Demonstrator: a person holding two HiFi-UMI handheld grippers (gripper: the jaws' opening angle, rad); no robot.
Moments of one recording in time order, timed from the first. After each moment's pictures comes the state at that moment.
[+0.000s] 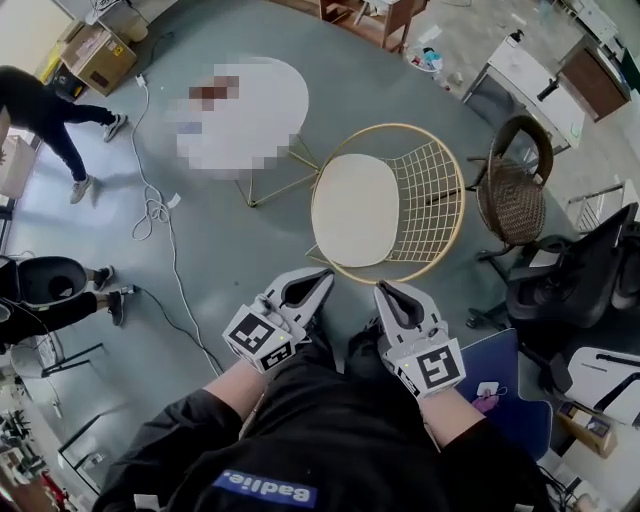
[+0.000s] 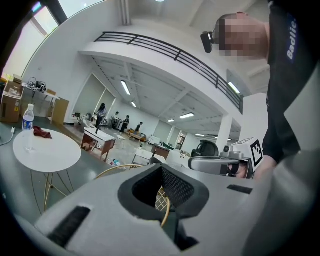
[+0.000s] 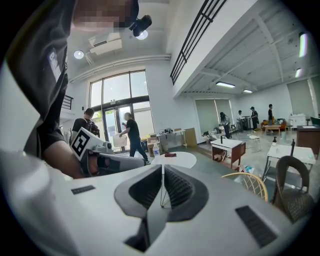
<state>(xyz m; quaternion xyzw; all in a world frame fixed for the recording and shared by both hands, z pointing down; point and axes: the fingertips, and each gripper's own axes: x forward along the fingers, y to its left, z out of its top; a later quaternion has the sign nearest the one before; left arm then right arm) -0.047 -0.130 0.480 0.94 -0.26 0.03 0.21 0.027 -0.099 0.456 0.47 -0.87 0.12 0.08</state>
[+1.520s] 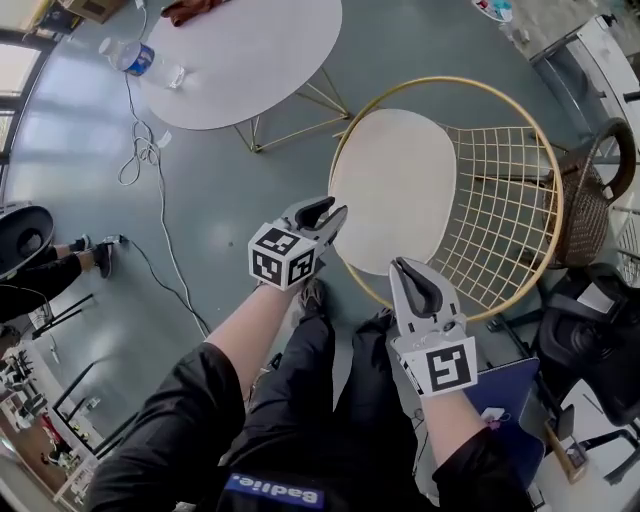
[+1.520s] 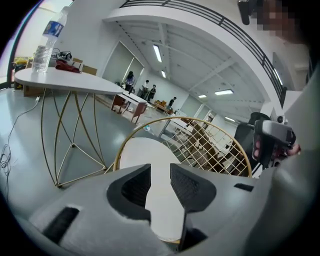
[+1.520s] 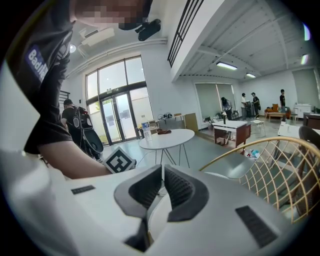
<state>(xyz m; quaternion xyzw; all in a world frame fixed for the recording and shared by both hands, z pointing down) -0.071 -0.295 0.817 0.86 -0.34 0.18 0.35 0.010 -0.225 0.653 0.44 -0.87 0.17 0.12</state>
